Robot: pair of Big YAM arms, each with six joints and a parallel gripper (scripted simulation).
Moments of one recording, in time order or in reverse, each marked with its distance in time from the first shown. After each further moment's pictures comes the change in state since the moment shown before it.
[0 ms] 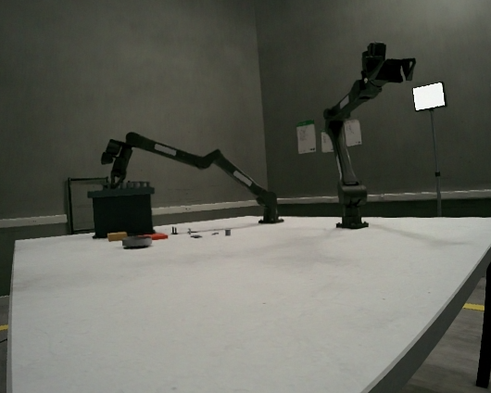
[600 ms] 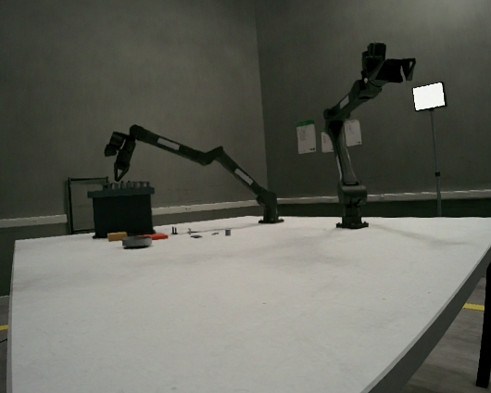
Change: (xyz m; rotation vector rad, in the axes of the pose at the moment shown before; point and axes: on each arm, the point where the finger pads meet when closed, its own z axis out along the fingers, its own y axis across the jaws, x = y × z) left arm 0.000 0.000 0.000 0.000 0.000 0.000; right arm 0.001 0.001 -0.039 -0.002 -0.012 -0.001
